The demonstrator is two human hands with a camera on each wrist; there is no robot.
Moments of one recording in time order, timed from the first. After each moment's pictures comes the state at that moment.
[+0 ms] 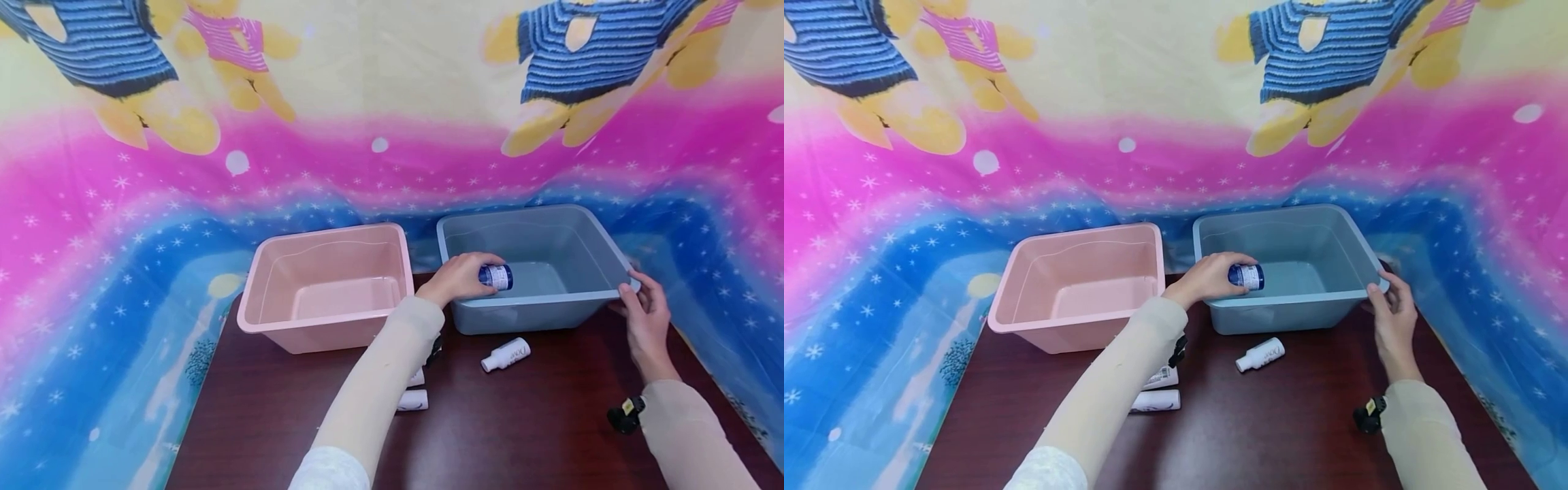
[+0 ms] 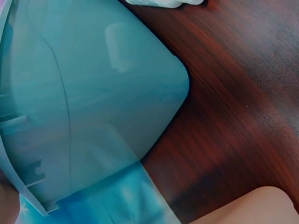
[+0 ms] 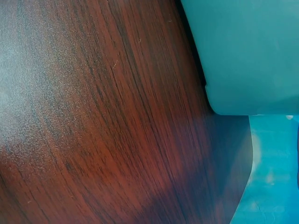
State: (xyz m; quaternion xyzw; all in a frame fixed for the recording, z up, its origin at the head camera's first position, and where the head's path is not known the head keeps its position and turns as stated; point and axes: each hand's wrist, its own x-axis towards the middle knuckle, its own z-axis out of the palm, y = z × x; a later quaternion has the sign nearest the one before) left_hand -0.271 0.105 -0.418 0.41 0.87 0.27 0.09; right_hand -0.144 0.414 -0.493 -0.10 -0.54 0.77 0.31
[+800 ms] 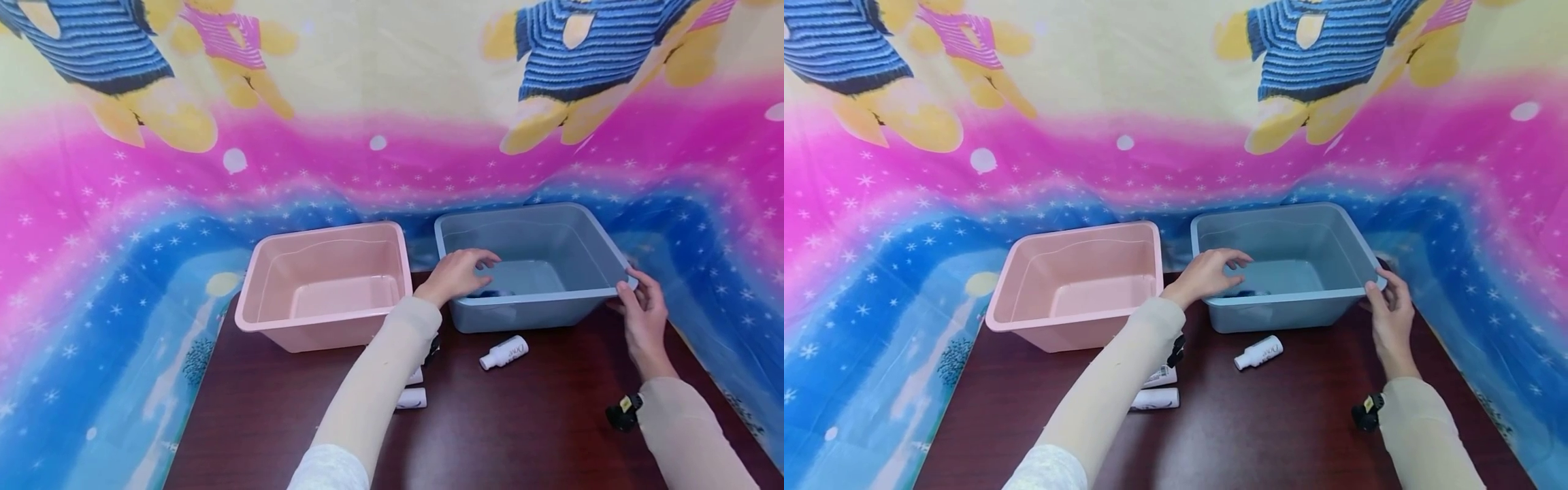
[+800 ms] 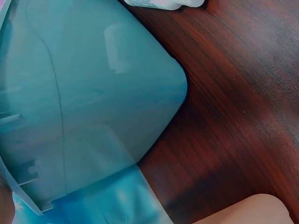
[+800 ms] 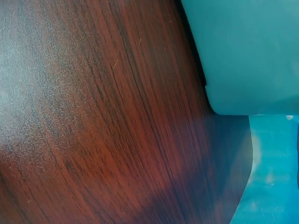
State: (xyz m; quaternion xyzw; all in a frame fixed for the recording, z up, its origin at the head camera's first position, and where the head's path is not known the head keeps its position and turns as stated) left_hand -0.271 0.103 -0.423 0.39 0.87 0.30 0.07; right_hand -0.144 0.414 -0.492 -0.11 -0.54 0.78 0.30
